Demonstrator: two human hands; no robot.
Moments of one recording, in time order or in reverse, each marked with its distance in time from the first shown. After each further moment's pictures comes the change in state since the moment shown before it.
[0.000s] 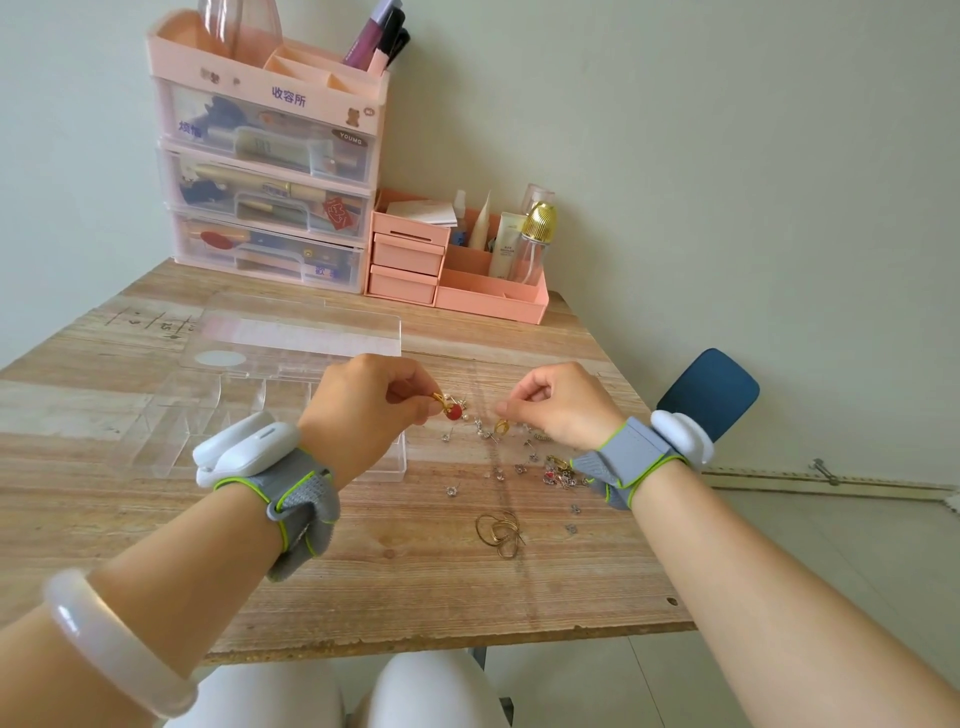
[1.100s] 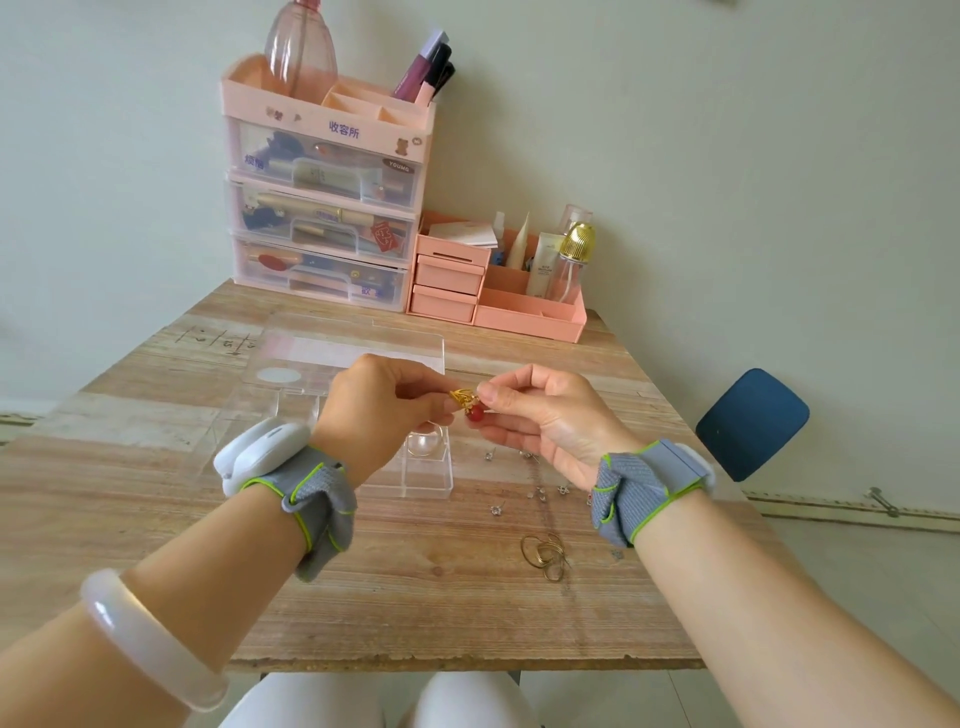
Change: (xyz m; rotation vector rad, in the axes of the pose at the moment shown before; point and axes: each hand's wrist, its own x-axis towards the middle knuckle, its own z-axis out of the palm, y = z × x) left_hand 0.002 -0.008 -0.023 -0.332 0.067 -0.093; right_hand -0.015 -0.053 0.021 1.003 -0.243 0.072
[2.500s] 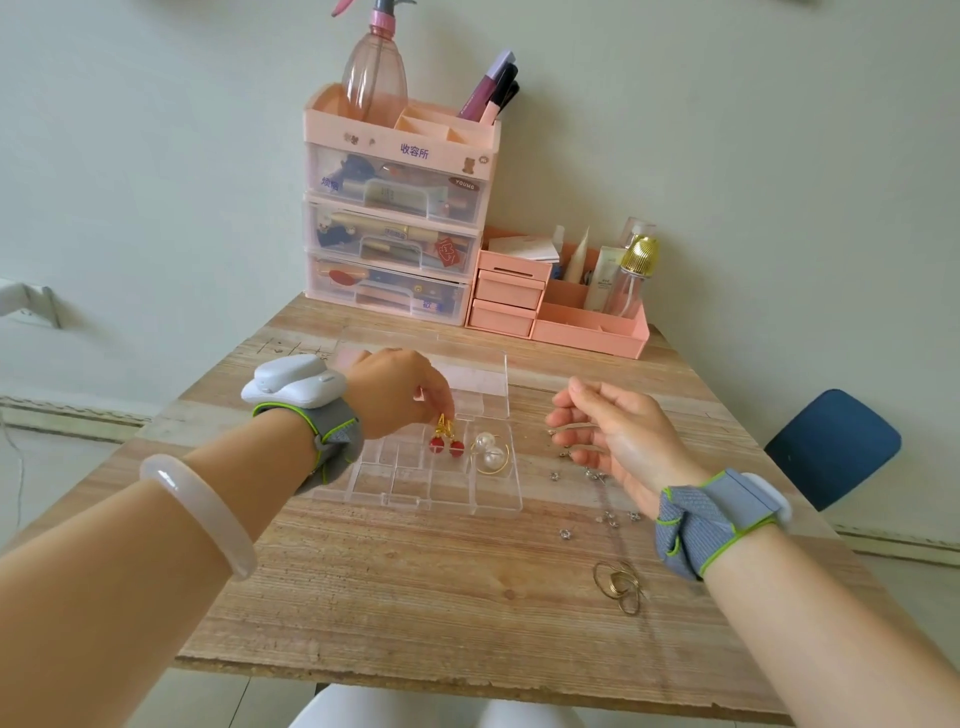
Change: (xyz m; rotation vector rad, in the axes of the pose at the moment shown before) left_hand 0.042 -0.015 -0.060 0.922 -0.300 0.138; right_hand 0.008 0.005 0.005 -0.175 0.161 -0.067
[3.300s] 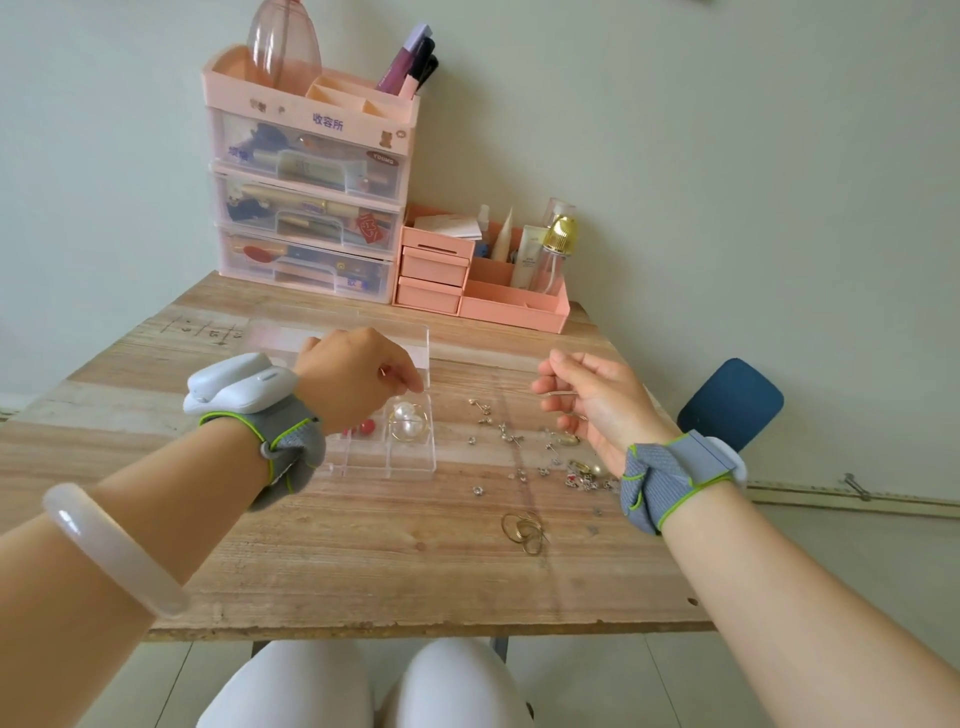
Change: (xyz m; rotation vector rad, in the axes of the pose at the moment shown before) left_hand -0.013 0.054 0.009 -0.163 0.162 -0.069; right_hand -0.020 -0.007 -0.043 0.009 0.165 -0.003
